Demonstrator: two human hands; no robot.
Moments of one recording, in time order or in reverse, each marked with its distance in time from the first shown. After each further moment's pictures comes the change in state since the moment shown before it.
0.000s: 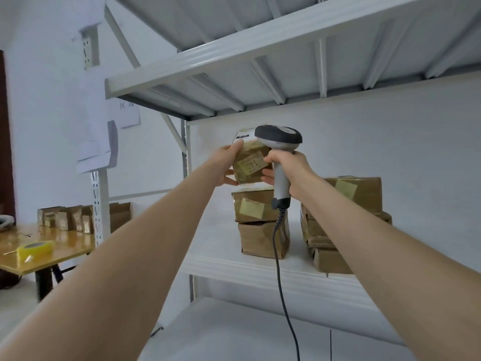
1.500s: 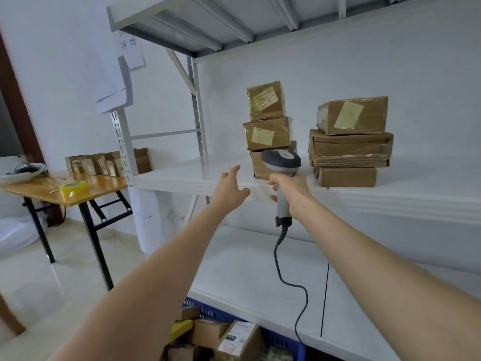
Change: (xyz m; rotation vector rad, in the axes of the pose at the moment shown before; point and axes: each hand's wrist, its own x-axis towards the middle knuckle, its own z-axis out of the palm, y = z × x) left_hand -0.128 -0.181 -0.001 0.696 0.062 0.060; right_hand -0.116 0.136 -0.013 -0.160 0.156 0.345
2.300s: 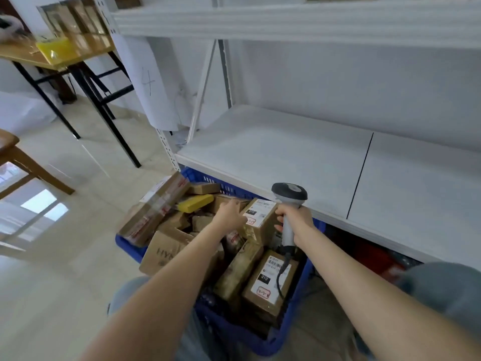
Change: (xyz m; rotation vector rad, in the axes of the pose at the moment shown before) left_hand -0.175 -0.254 0.166 0.210 -0.594 -0.604; right_hand -0.038 0.341 0.017 -0.075 -0.019 0.692
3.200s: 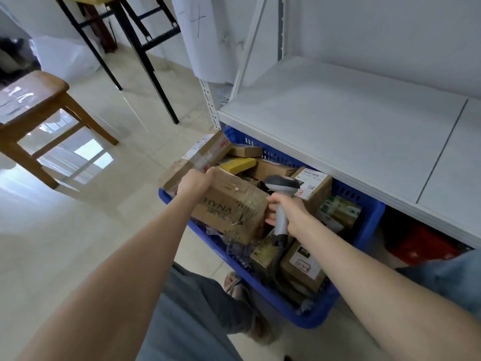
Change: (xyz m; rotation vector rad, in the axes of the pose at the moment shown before) left_hand -0.025 -0.140 -0.080 -0.318 0.292 -0.424; right_hand 0.001 0.066 0.110 -0.046 -0.288 0.275
